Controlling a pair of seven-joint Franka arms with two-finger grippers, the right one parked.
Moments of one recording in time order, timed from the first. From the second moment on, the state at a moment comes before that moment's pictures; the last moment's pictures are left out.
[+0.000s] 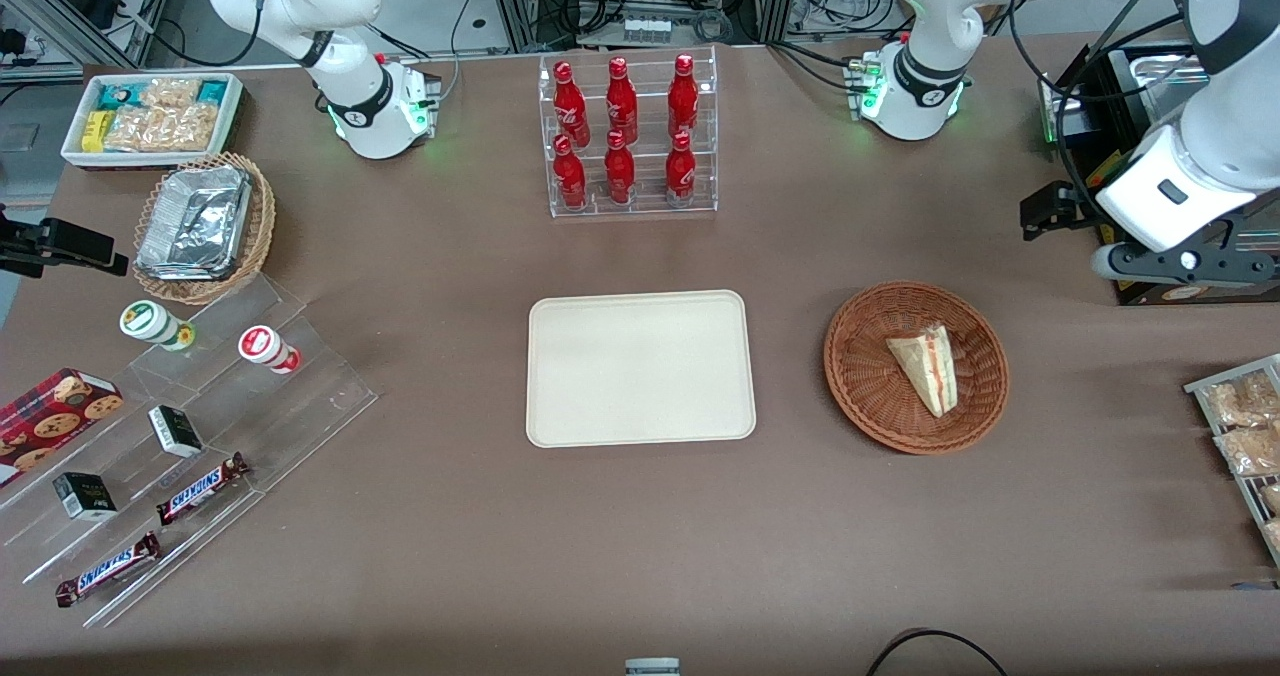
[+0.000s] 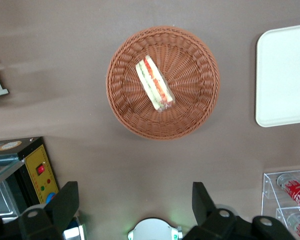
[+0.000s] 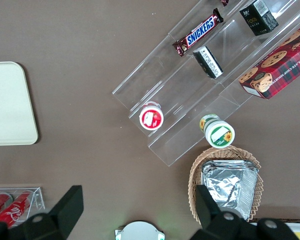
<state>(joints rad) 0.00 0.04 -0.13 -1.56 0.03 1.44 -0.01</state>
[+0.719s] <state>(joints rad) 0.00 0.14 -0.13 -1.69 0.00 1.62 -0.01</state>
